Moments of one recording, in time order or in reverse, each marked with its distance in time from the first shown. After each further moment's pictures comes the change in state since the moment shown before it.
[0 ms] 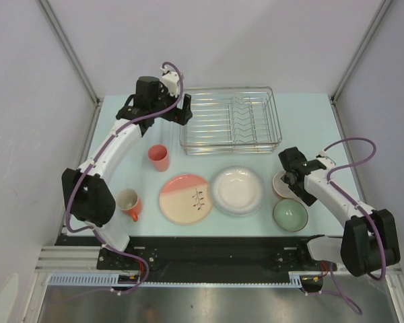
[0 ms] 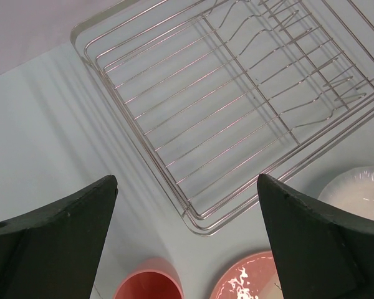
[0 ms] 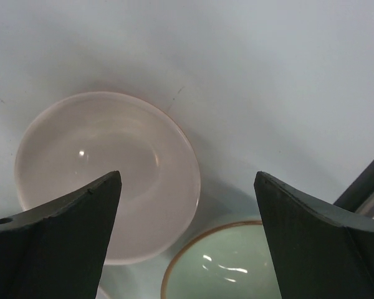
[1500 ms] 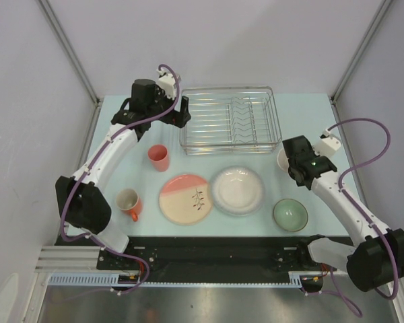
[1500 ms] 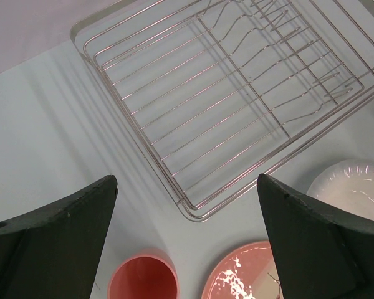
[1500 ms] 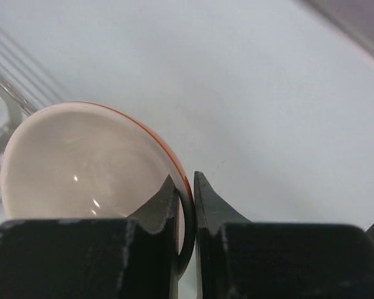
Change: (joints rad) left arm 0.002 -0.079 -0.062 0.004 0.012 -0.007; right arm 0.022 -0.091 0.093 0.147 0.165 -0.201
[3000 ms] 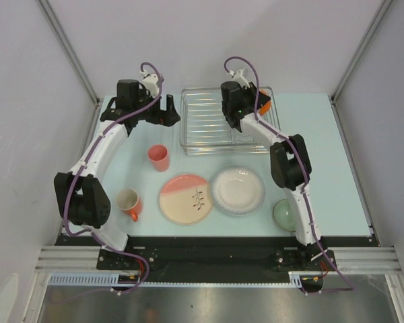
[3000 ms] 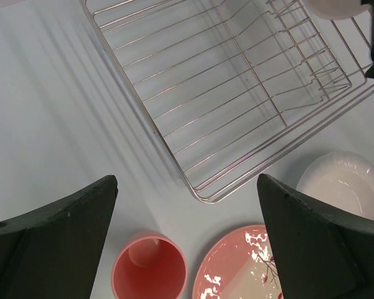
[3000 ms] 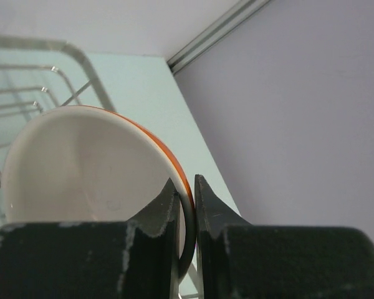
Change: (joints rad) left arm 0.155 0.042 -0.004 -0.045 0.179 -0.070; right arm 0.169 1.172 1.103 0.830 0.513 -1.468
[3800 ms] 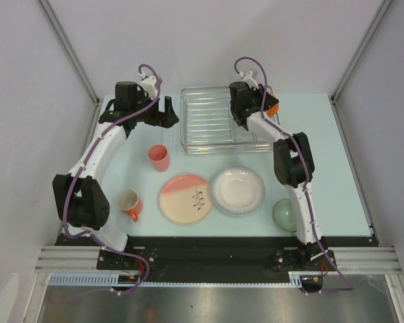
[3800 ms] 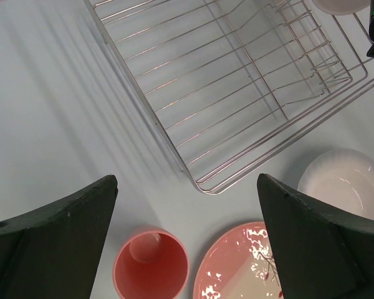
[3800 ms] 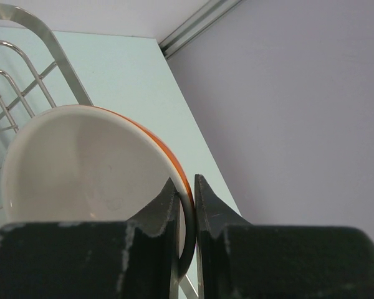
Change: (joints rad) left arm 0.012 -0.022 -0.035 0.014 0.007 0.000; right arm -0.066 0.041 -0.010 -0.099 -0.026 0.084
